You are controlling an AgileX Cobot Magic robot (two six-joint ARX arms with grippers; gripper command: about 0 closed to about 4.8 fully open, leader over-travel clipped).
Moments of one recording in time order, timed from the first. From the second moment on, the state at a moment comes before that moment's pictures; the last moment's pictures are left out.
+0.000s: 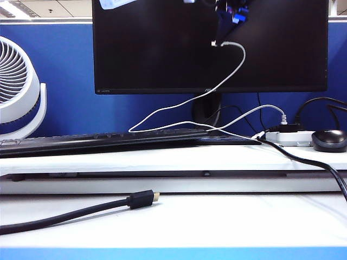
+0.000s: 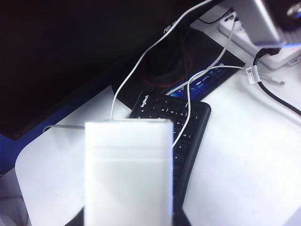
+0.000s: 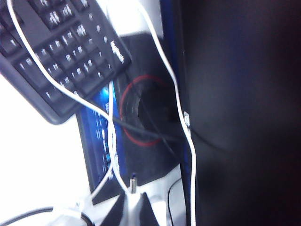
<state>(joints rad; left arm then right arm) -0.57 1.37 1.53 -0.63 -0.07 0.30 0.43 1.82 2.01 -0.87 0.06 -1.12</state>
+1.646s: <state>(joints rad) -0.54 1.29 1.53 -0.38 0.77 -0.14 0.45 1.49 2.01 -0.45 -0.63 -1.80</state>
